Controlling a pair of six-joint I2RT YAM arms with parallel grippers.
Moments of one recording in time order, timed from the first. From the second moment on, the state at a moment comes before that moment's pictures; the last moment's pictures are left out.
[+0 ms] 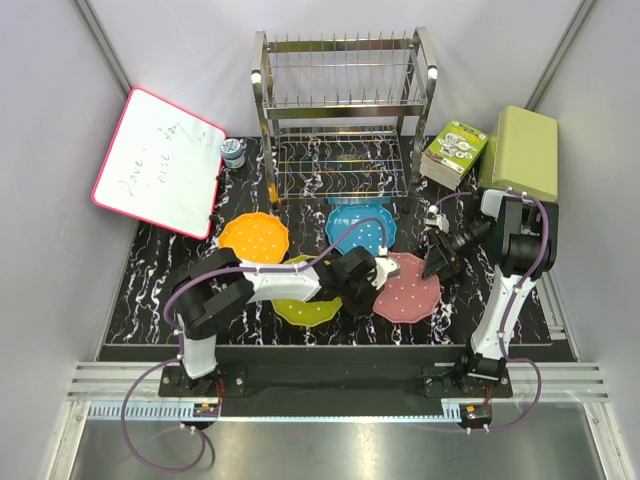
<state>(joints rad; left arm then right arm) -1.05 1.87 1.09 -0.13 0.26 -0.20 -0.17 2.15 1.37 -1.34 -0.78 -0.77</state>
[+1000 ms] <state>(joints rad) -0.85 1.65 1.04 -0.16 0.31 -0.24 -0.16 2.17 1.35 -1.31 -0.86 -0.66</state>
